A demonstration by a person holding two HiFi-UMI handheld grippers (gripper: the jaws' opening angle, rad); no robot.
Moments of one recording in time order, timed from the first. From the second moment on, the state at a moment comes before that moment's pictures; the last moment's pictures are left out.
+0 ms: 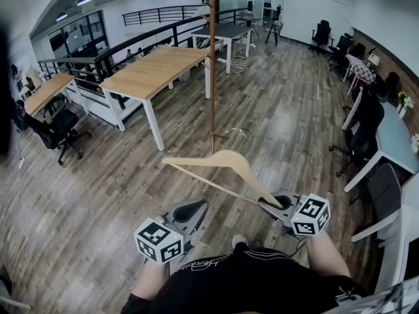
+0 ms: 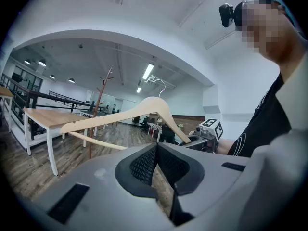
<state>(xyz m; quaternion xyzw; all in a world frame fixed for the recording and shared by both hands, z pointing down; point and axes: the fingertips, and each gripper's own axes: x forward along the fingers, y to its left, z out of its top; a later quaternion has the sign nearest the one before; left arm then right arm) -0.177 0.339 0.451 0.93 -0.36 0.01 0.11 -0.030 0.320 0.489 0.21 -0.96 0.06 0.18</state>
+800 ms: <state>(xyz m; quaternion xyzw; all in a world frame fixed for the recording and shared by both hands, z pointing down) -0.117 0.202 0.461 0.92 -0.36 0.01 0.17 0.026 0.201 0.505 0.21 -0.96 0.10 0.16</state>
